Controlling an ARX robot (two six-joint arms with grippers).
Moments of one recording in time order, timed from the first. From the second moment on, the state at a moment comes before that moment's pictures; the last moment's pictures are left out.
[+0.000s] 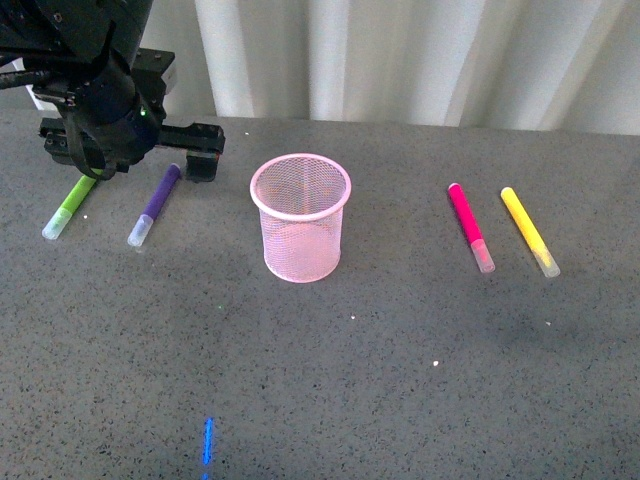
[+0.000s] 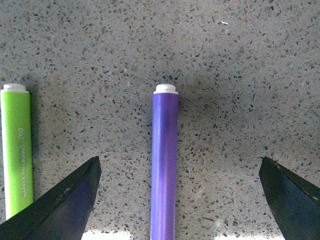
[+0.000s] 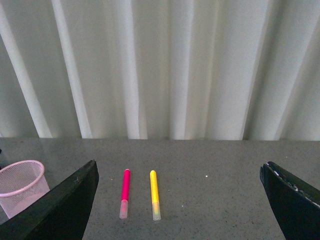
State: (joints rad) left arm -0.12 2.36 1.56 -0.20 -0.15 0.00; right arm 0.00 0.00 0.02 0.00 0.00 0.00
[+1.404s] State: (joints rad) left arm -0.07 2.37 1.53 0.01 -0.13 -0.07; right arm 0.00 0.00 0.02 0.00 0.00 0.00
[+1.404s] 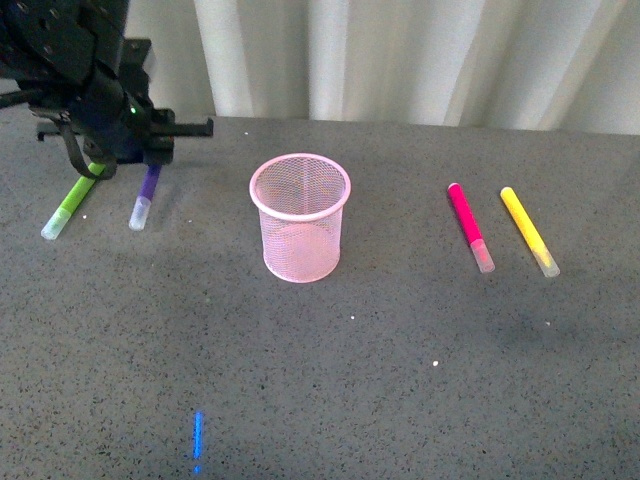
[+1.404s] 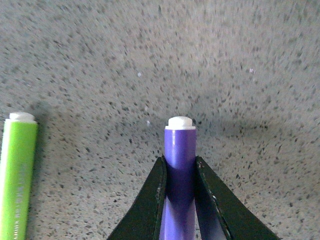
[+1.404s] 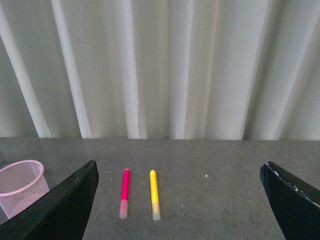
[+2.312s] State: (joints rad) left arm -0.37 1.75 0.90 0.91 -0.29 -0.42; right arm 0.00 0.00 0.02 0.00 0.00 0.00
